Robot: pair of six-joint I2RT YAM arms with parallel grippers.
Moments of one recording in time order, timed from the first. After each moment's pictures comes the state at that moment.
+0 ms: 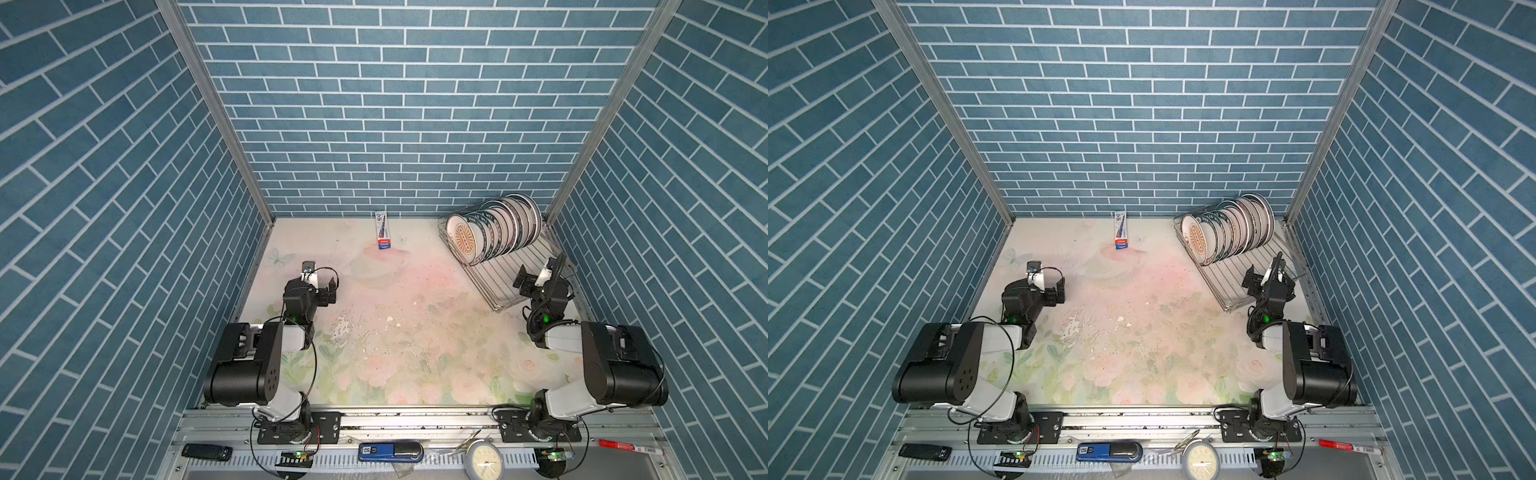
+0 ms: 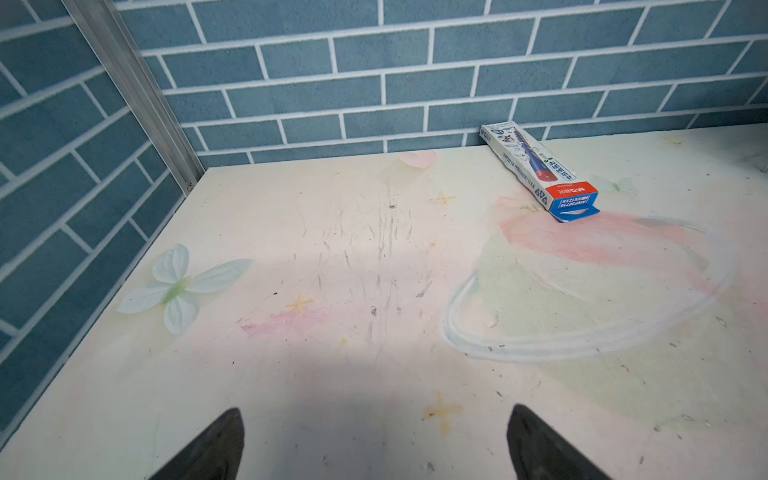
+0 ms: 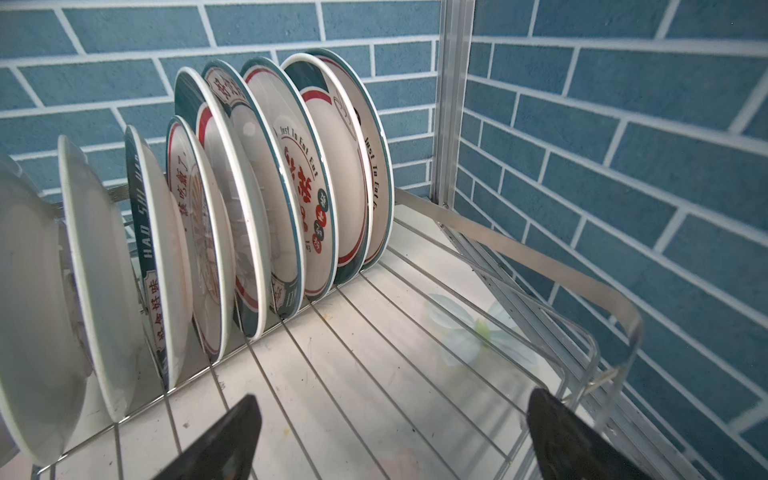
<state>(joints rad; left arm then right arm) 0.01 1.53 0.39 0.80 0.04 0.07 -0.03 1.51 0.39 0.93 0.18 0.07</state>
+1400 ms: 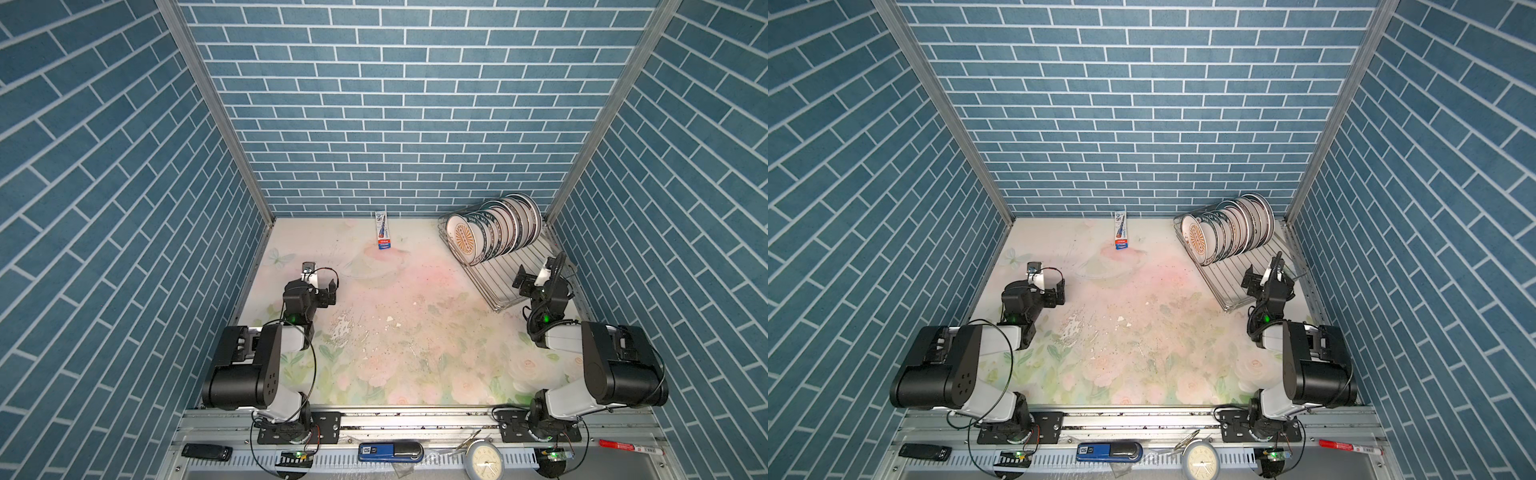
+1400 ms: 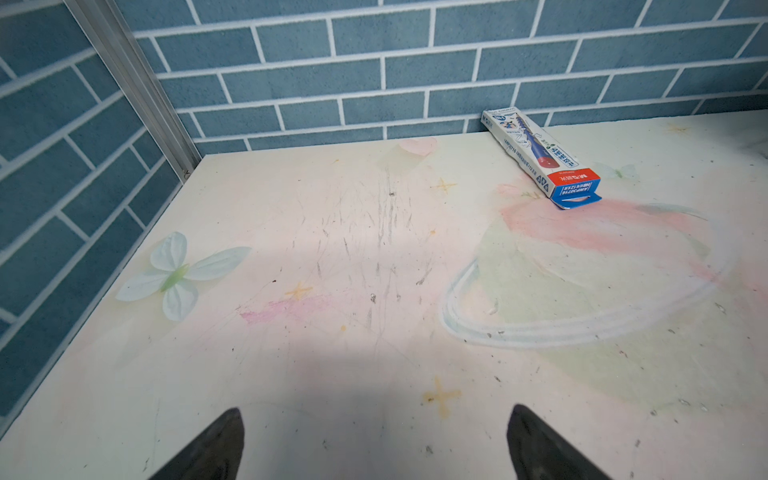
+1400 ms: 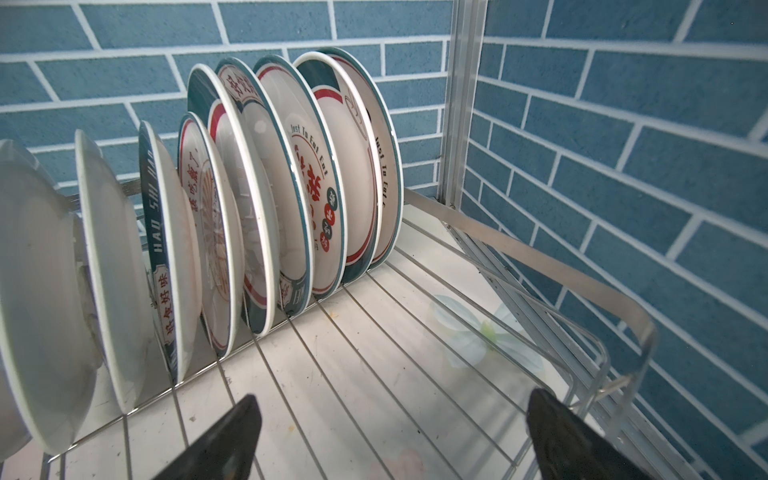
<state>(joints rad) 0.01 1.49 0.39 0.73 0.03 0.07 -0.03 1.50 0.39 0.92 0.14 0.05</state>
